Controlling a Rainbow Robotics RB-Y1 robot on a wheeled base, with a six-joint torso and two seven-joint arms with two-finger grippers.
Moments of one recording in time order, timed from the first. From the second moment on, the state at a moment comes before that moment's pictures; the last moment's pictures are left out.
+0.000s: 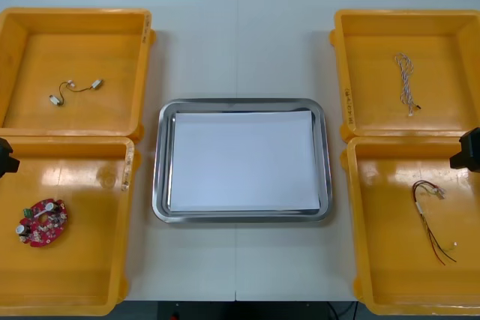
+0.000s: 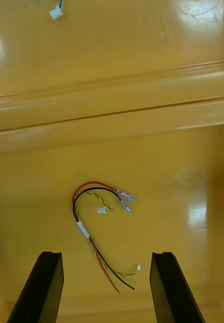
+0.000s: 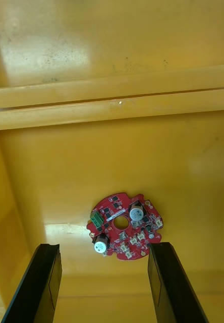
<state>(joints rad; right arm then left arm) -0.25 -0.66 -0.30 -1.96 -0.72 1.92 1.33 -0.15 0.73 0.36 -2.15 0.75 1.91 -1.51</state>
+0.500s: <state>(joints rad) -0.25 -0.66 -0.30 -1.96 -0.72 1.92 1.33 -0.15 0.73 0.36 -2.15 0.75 1.91 -1.51</state>
